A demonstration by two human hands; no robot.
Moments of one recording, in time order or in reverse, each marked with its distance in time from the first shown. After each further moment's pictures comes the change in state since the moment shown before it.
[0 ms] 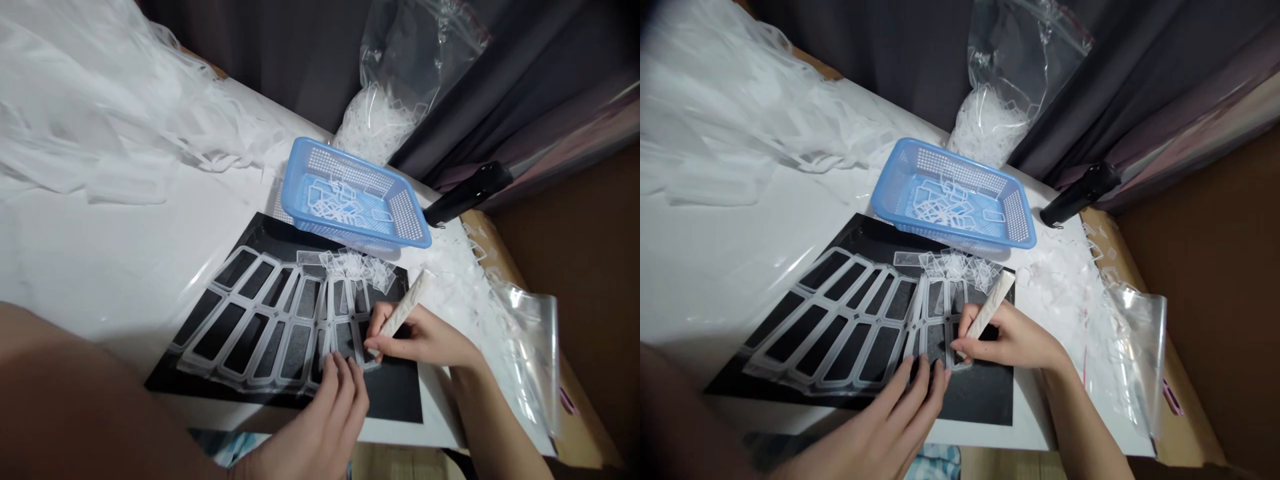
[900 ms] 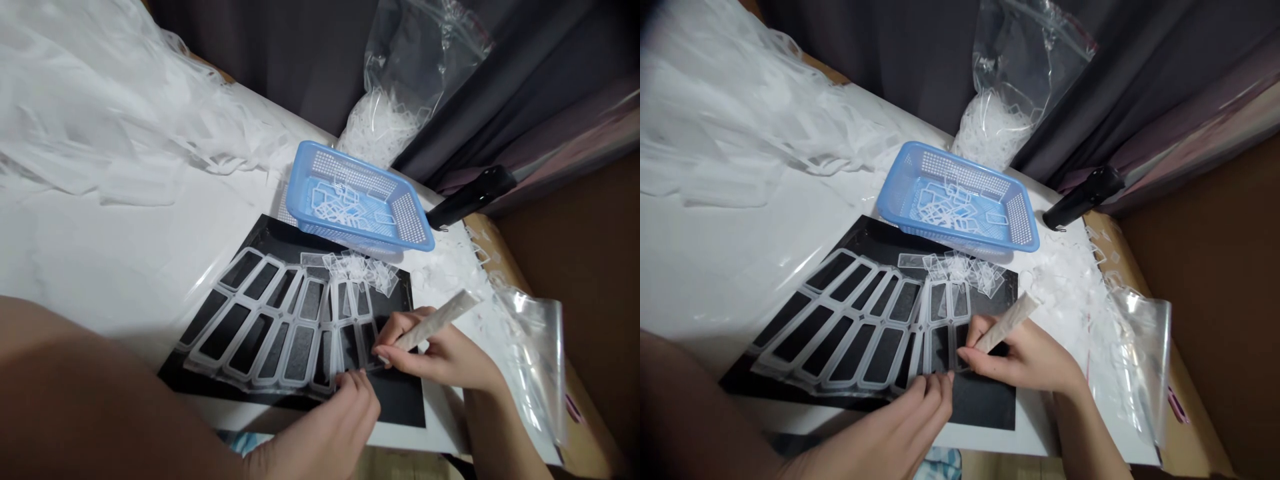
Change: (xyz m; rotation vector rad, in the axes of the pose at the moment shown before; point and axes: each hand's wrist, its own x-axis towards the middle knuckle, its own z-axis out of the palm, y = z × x) left_hand 0.009 0.011 0.014 -0.033 0.120 0.077; right_hand -0.011 -0.008 0.002 -0.273 0.083 -0.178
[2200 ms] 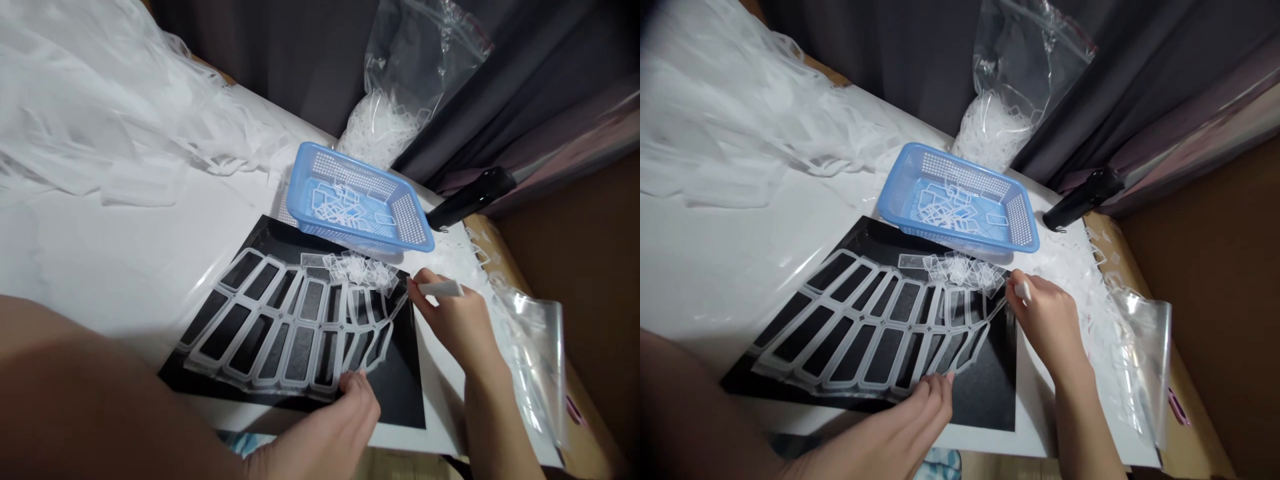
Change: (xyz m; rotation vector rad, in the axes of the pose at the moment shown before) left_hand 0.014 -0.039 -0.027 0.175 -0.318 0.542; right_hand -0.003 0.022 -0.016 -1.145 0.594 0.209
